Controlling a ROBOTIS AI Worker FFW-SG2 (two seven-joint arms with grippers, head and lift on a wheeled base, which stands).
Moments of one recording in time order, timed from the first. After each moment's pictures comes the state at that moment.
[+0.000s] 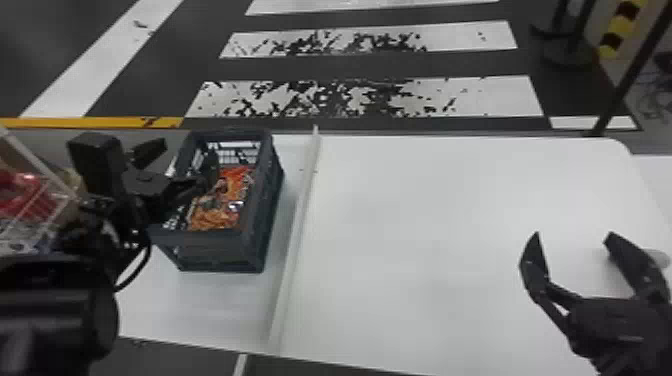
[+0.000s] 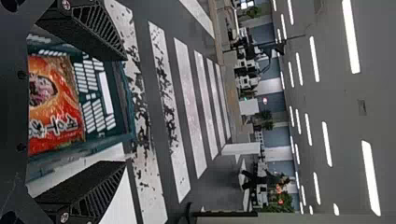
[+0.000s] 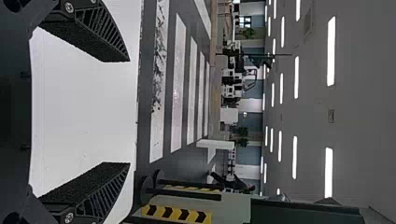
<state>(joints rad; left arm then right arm) 0.23 0.29 0.30 -1.98 0.09 0.41 -0.32 0.62 -0.07 0.06 -1.96 0.00 -0.14 -0.07</state>
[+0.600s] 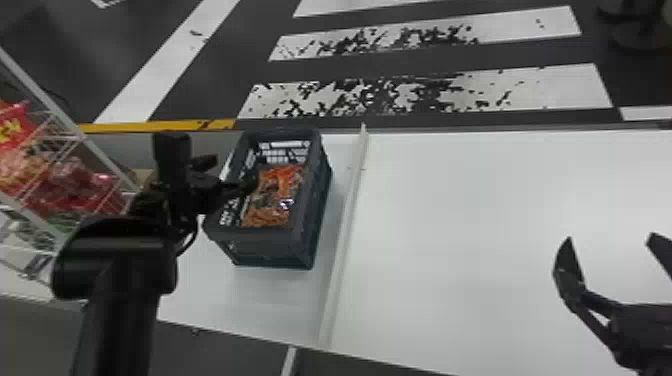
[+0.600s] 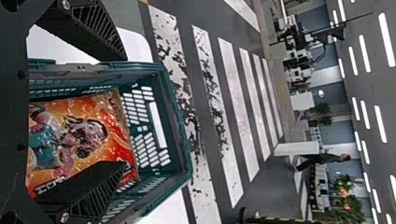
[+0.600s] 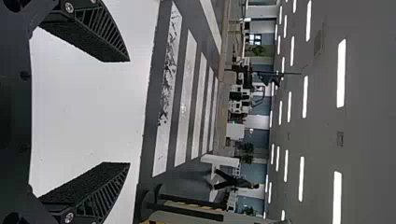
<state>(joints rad) 0.01 0.35 0.30 -1.65 -0.07 0.50 -0.50 0.60 -0.08 0.13 -1.96 0.06 -0.09 -0.07</state>
